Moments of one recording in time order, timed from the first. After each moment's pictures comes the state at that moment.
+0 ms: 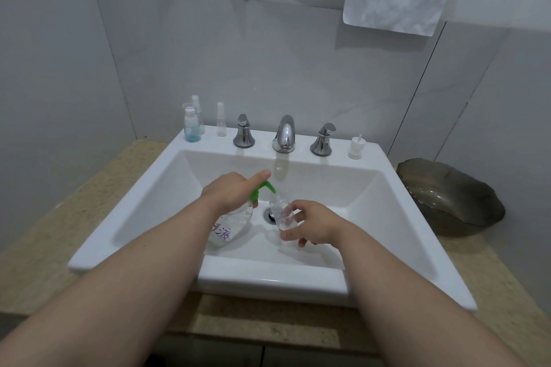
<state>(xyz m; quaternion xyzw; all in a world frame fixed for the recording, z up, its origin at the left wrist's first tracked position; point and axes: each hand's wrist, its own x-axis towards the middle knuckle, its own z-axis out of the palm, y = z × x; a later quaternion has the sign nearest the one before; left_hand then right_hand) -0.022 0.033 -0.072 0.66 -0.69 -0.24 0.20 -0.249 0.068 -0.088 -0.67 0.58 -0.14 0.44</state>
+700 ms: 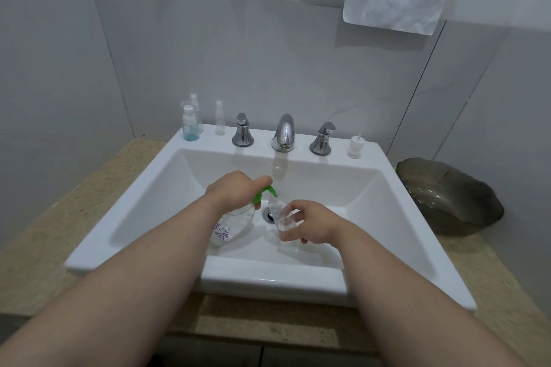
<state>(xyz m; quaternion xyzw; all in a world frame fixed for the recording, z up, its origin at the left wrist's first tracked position) -0.033 0.028 -0.073 0.67 -0.67 -0.26 0.19 -0.251 0.063 -0.094 -0.68 0.58 -0.14 0.43</state>
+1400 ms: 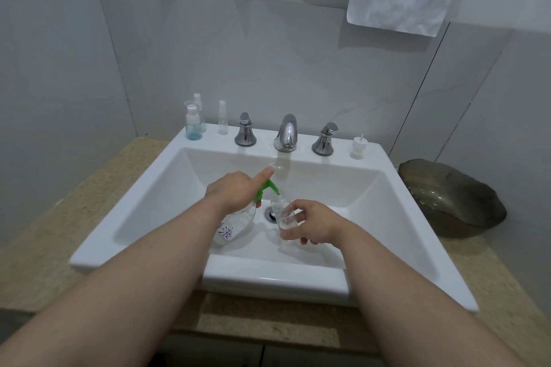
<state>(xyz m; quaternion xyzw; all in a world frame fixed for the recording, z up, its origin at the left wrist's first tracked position) -0.029 0.036 -0.071 0.67 -0.69 -0.21 0.18 -0.249 0.063 -0.093 -0.68 0.58 -0.14 0.44</state>
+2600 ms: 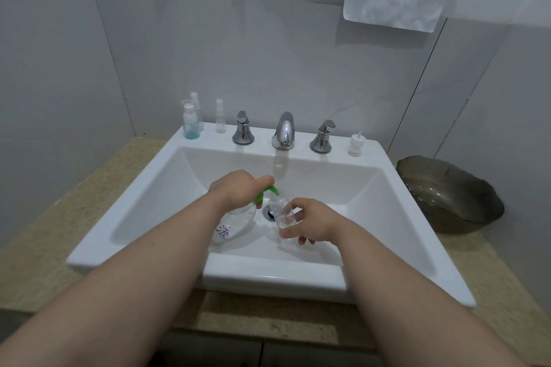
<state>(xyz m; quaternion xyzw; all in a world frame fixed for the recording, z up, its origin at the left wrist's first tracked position) -0.038 0.033 -0.068 0.66 -0.68 -0.24 0.17 -0.249 0.066 -0.092 -0.68 0.59 -0.13 0.42</state>
